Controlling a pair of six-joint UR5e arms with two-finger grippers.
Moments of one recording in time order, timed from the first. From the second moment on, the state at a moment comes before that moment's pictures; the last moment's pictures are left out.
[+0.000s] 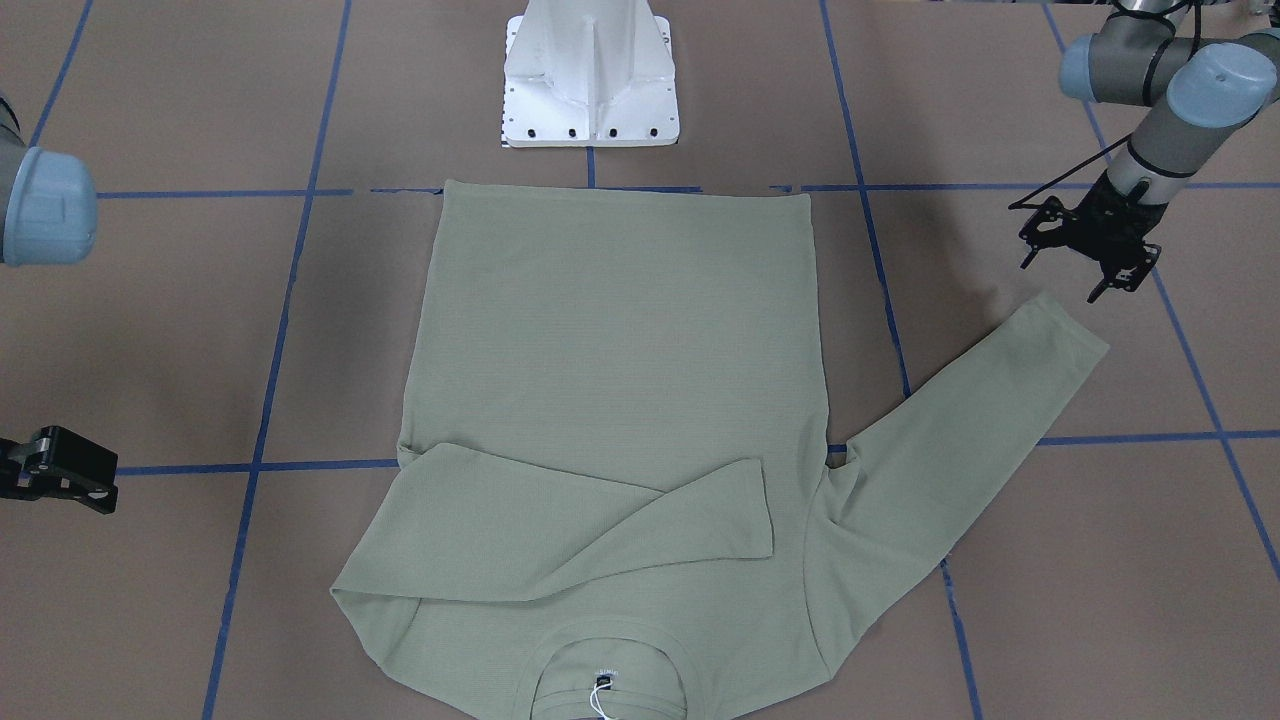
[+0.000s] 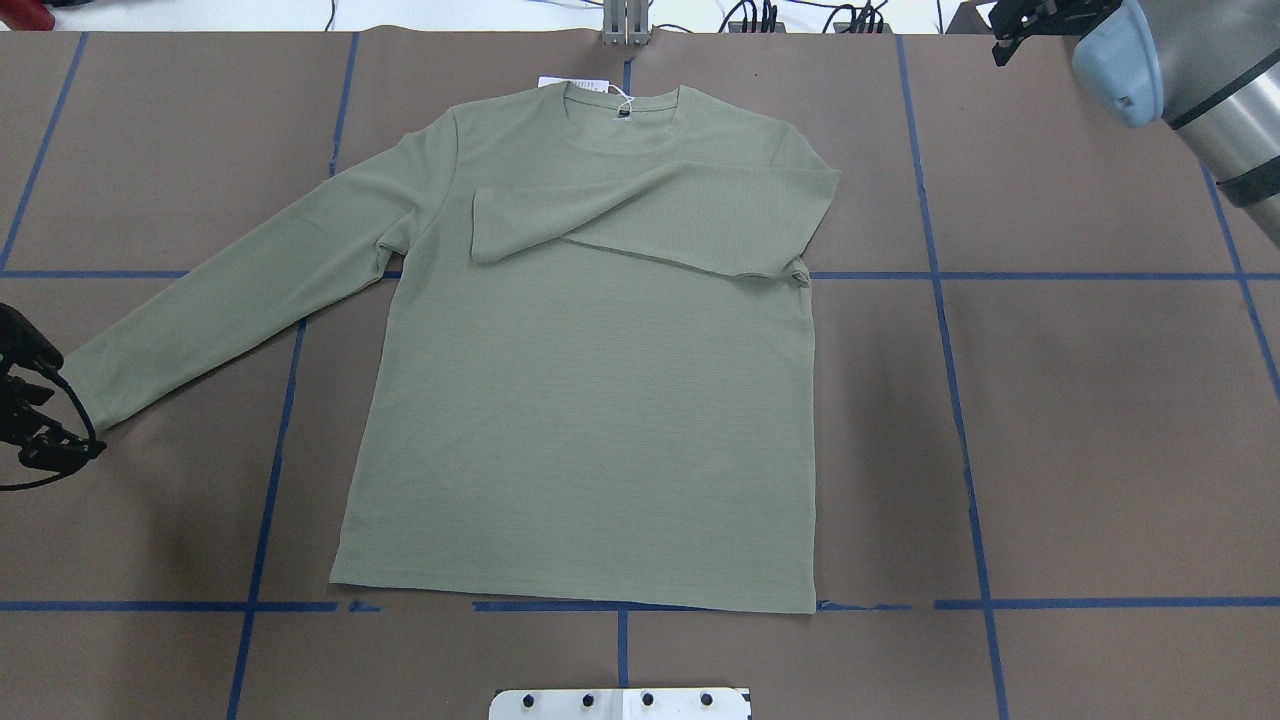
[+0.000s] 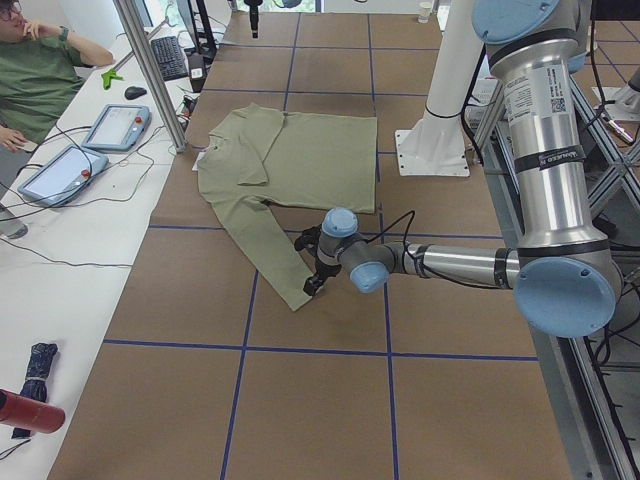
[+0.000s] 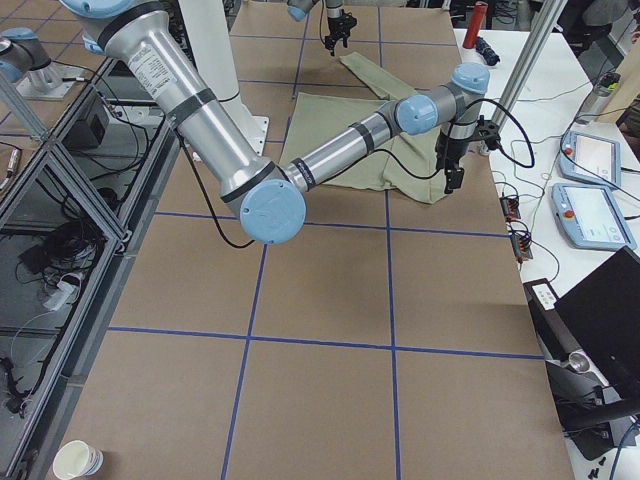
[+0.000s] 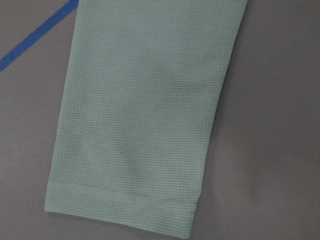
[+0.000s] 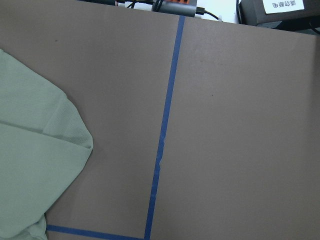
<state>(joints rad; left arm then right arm) -0.83 -1.35 -1.71 -2.36 -2.00 -0.24 1.22 -0.91 1.47 -1.71 2.23 0.40</state>
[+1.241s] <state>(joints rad) -0.82 -1.39 -1.71 -2.35 -1.98 -0.23 1.22 -0.92 1.48 -1.71 2.23 0.41</state>
